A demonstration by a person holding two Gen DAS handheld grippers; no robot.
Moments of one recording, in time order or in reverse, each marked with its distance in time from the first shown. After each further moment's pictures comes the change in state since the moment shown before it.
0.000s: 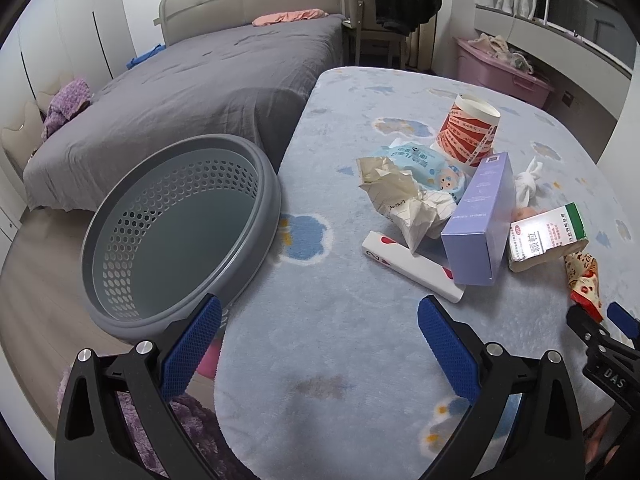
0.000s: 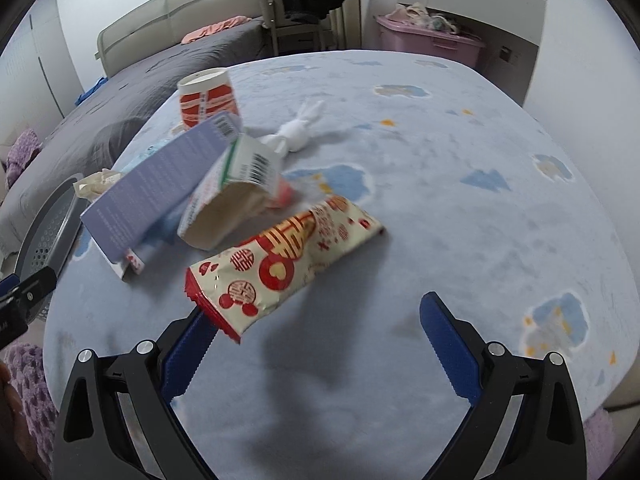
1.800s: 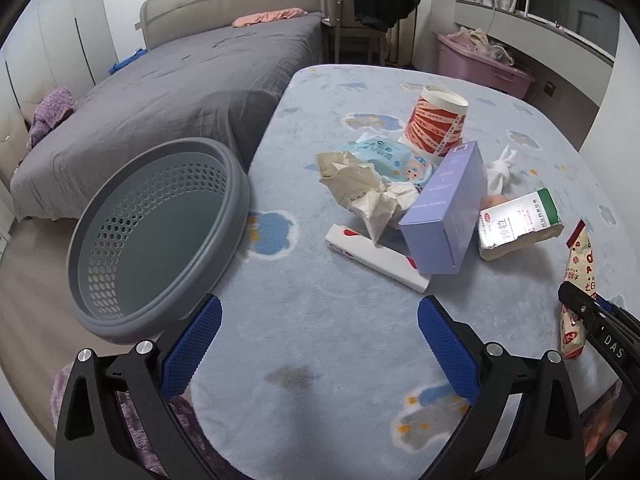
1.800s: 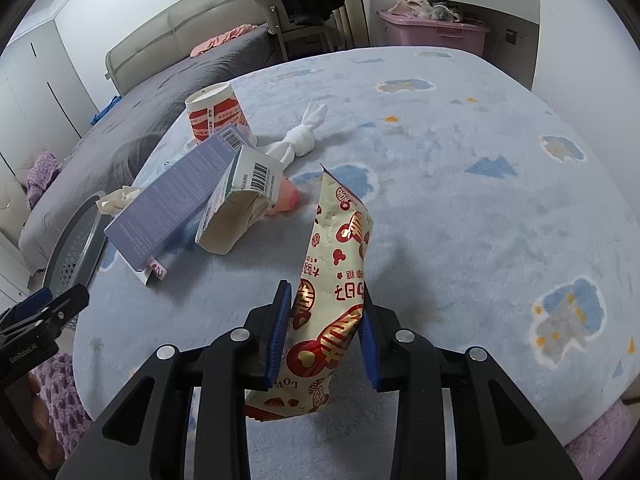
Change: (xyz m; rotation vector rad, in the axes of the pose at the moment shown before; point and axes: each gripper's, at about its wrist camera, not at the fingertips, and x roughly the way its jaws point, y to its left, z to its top) left arm -0.004 -0.019 -0.003 0.042 0.007 -0.063; right arm -0.004 -0.010 0.000 0.052 -0.009 0.136
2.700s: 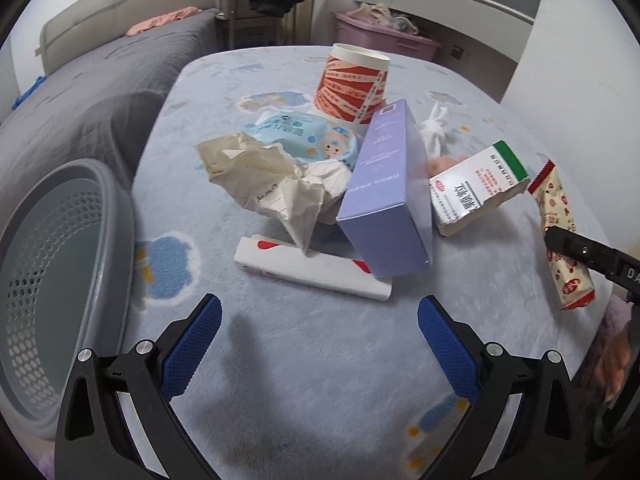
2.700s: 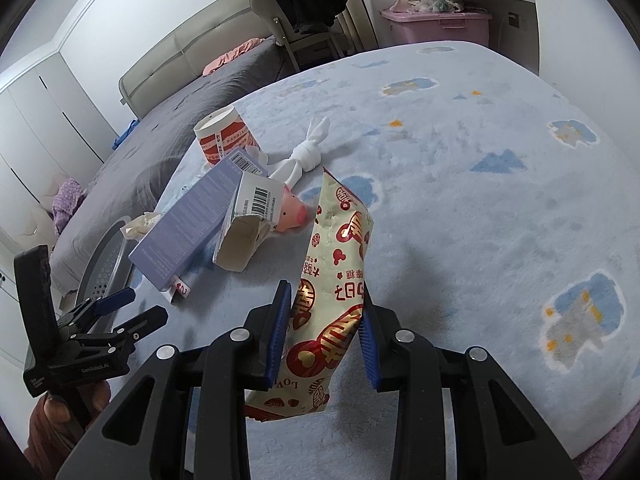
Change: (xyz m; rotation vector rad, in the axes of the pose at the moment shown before) left arm 0.058 -0.008 0.012 0.215 0.031 -0.338; right arm -0.007 -0.020 0.004 0.073 -0.021 0.121
